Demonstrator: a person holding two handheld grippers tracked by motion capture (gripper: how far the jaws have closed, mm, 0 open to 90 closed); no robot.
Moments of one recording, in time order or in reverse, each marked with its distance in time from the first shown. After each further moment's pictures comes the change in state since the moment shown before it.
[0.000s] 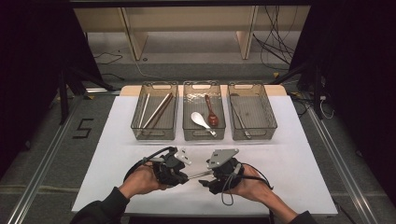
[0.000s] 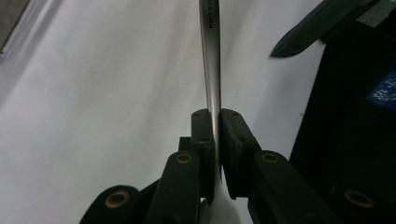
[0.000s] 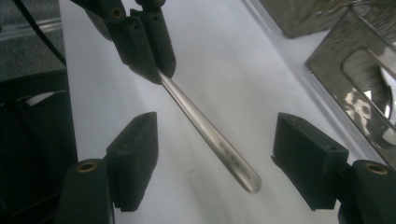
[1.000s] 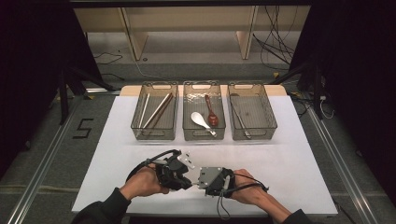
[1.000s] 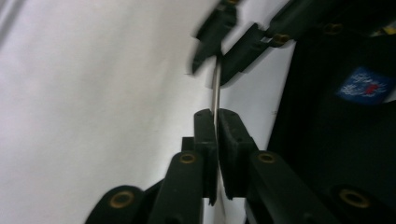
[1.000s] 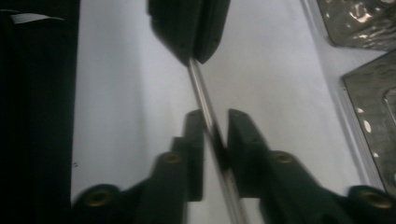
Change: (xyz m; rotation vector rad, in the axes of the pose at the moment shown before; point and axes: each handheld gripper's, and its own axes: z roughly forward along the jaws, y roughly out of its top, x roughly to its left) left arm -0.008 0.003 0.002 0.004 -0.074 0.018; right arm 0.026 -0.002 0.019 0.106 0.013 -0.287
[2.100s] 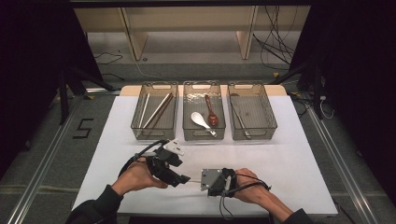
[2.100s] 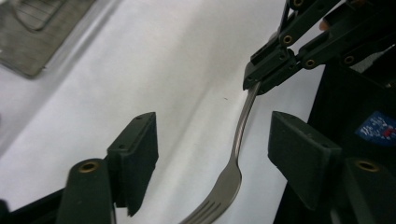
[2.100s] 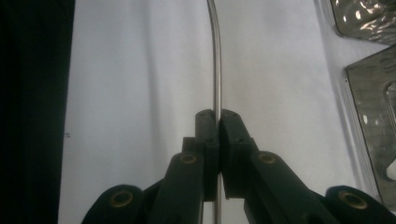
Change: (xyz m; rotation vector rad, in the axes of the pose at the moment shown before) left arm 0.021 -0.010 -0.024 -0.155 0.086 -0.112; right arm -0.002 -0.006 0.000 0.066 -0.026 -0.066
